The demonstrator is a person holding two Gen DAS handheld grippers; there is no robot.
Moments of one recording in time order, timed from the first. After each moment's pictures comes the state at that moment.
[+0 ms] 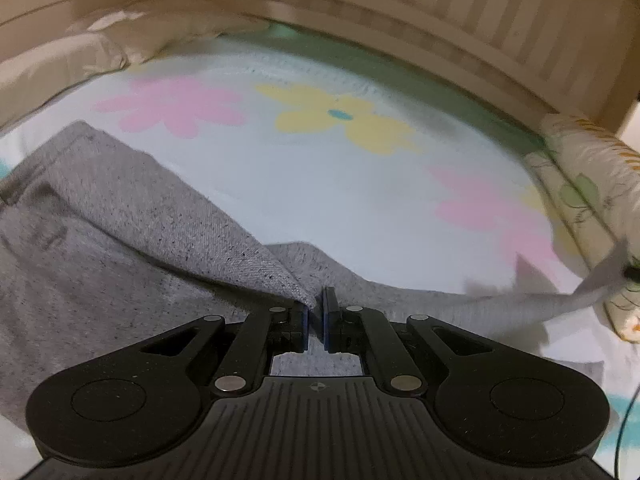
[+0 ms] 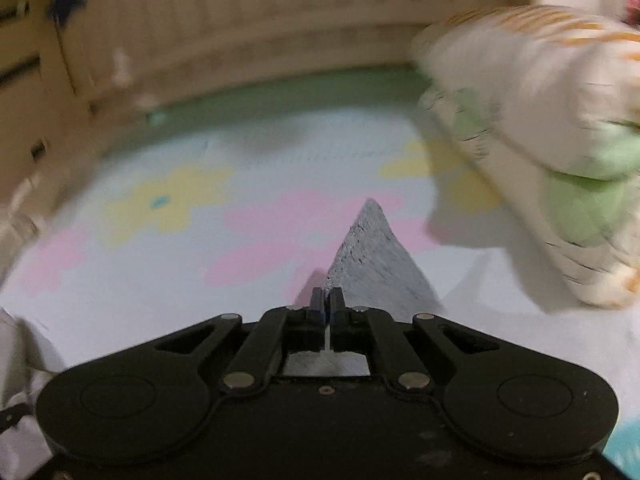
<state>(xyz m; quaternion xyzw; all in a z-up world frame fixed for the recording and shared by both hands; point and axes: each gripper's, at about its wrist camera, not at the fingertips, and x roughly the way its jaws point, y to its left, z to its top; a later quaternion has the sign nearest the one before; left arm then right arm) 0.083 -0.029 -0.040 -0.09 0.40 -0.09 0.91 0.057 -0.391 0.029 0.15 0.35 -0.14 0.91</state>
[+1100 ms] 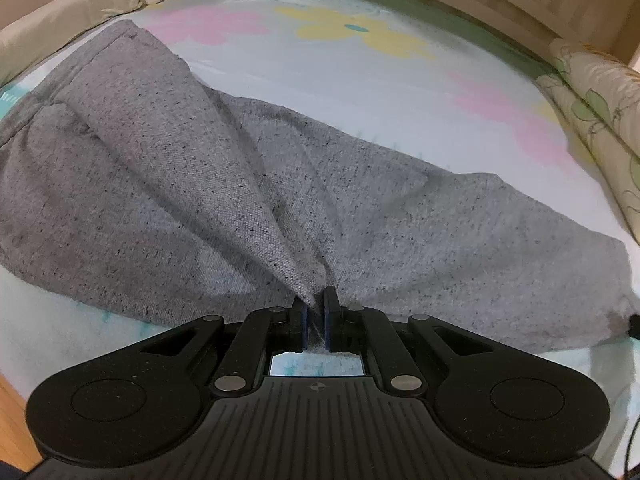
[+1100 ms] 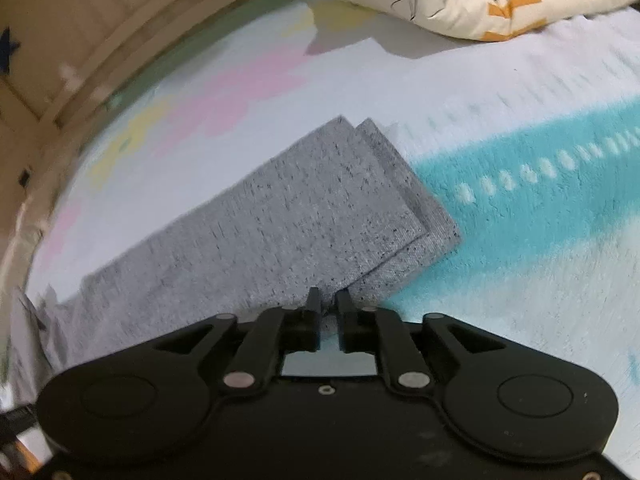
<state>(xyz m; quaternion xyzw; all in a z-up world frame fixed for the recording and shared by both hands) 0.037 -0.037 -0.095 -0.05 0.48 -0.07 0.87 -0.109 -0.412 -0.073 0.30 0.42 -0.17 0.84</state>
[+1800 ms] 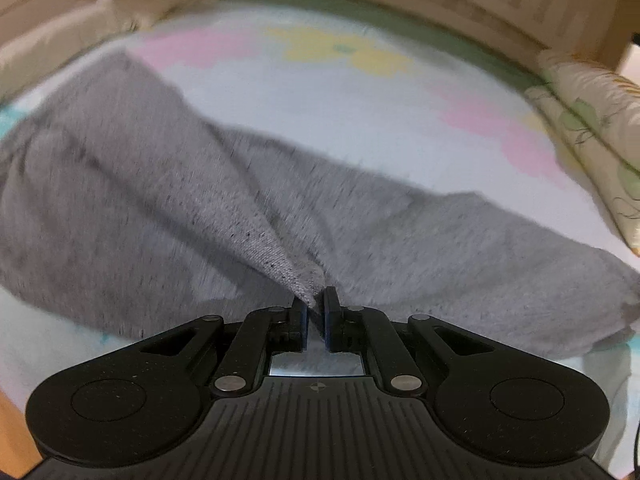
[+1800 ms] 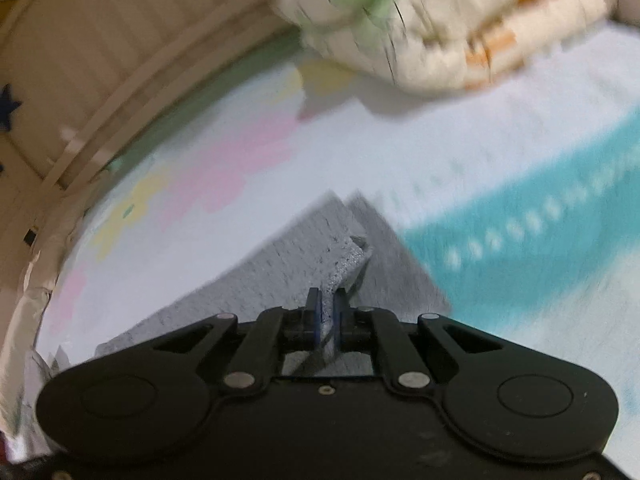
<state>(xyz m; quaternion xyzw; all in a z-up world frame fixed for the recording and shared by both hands) 0.024 -0.040 -0.081 -0.04 0.44 -0.09 0.89 -0.119 -0.424 -0.041 0.28 0.33 -0.21 0.88</state>
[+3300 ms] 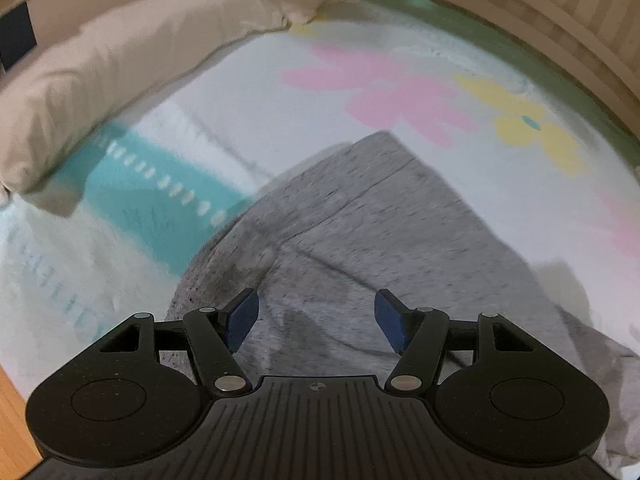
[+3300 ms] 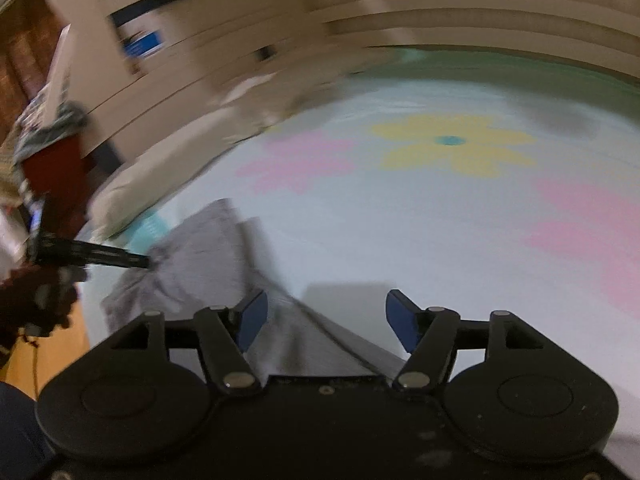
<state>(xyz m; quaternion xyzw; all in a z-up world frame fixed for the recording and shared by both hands) 0.182 0.240 -0.056 -0.07 0.50 0.00 0.86 0.143 -0.134 0.028 0.07 0.41 0.22 0.88</state>
